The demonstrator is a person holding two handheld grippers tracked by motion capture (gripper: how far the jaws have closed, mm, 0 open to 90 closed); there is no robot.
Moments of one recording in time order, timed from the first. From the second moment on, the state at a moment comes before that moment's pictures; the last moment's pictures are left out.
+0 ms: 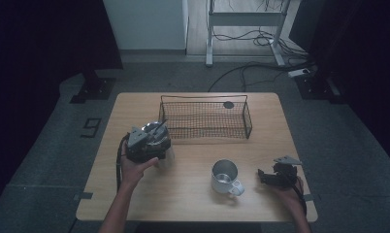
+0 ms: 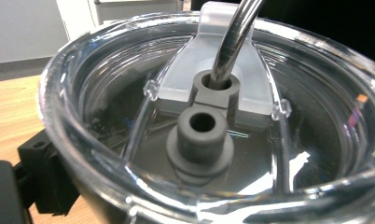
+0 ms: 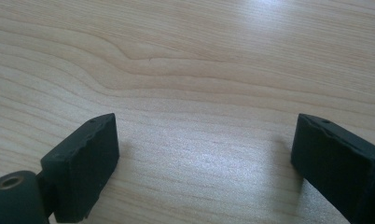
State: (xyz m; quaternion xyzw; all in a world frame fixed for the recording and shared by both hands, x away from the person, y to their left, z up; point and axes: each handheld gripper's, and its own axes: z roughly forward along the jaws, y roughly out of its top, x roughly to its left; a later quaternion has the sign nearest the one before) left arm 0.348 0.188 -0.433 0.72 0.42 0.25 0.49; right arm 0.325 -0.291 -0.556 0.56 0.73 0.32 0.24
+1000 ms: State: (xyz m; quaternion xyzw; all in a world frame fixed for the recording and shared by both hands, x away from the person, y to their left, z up) left arm 0.357 0.178 -0.408 0.72 0.41 0.25 0.50; right arm 0.325 -0.291 -0.556 0.56 0.72 0.32 0.24
